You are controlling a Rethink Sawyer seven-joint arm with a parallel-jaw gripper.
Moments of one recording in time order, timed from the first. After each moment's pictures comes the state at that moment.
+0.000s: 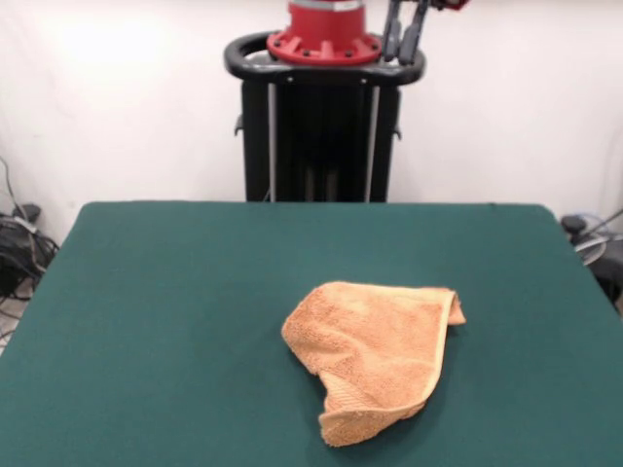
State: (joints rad) arm 0.10 -1.15 -0.32 2.17 -0.04 -0.19 1.59
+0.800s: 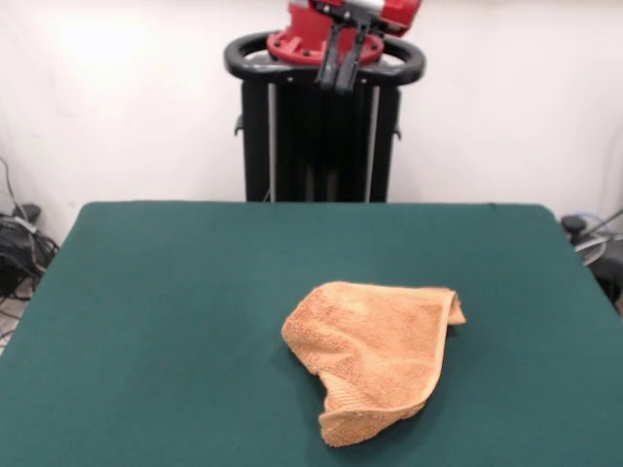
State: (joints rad) arm -0.06 -1.12 -0.25 2.17 -0.10 -0.19 1.59
